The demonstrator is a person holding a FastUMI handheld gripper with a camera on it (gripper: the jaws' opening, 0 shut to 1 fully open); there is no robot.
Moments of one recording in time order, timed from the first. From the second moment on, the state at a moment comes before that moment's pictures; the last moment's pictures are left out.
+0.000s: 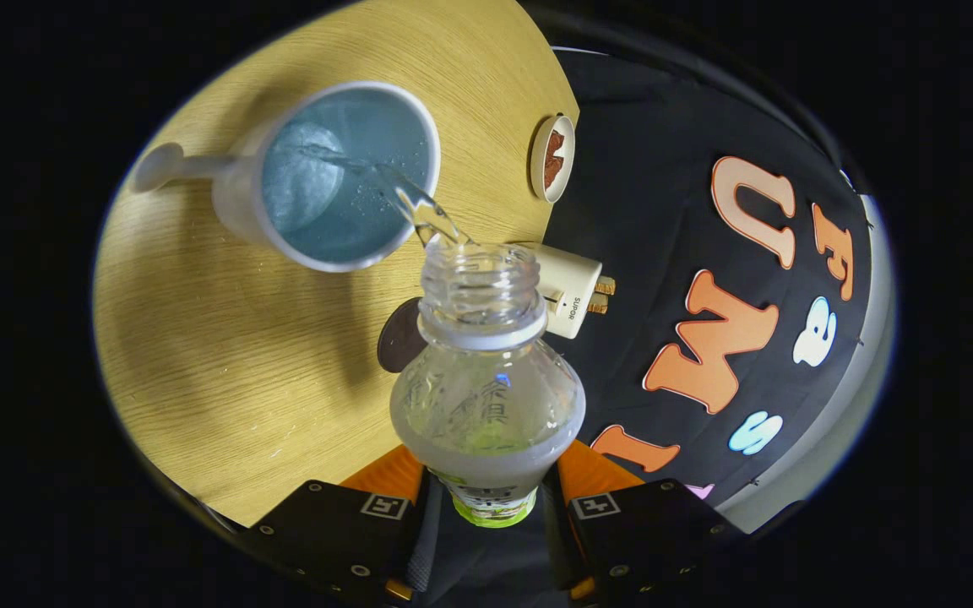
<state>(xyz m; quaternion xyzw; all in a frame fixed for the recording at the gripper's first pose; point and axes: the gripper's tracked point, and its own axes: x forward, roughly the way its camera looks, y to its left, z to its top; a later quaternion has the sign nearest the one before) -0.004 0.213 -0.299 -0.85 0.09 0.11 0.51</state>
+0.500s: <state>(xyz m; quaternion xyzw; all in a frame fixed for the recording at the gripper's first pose) 0.002 0.208 -0.293 -0.86 0.09 0.11 0.48</state>
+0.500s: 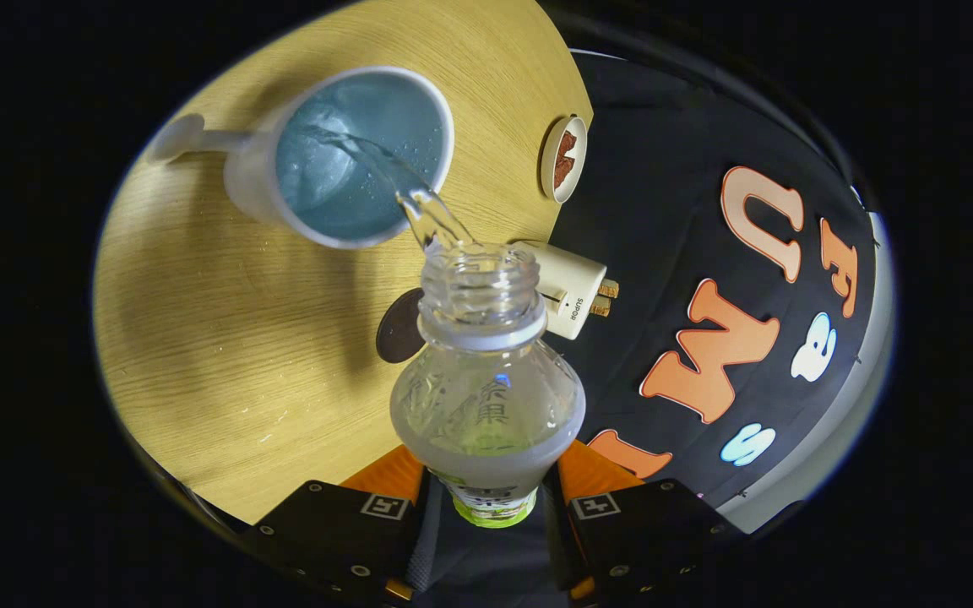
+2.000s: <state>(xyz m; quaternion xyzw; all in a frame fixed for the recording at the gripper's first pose) 0.007 0.224 -0.290 -0.90 0.09 0.13 0.40</state>
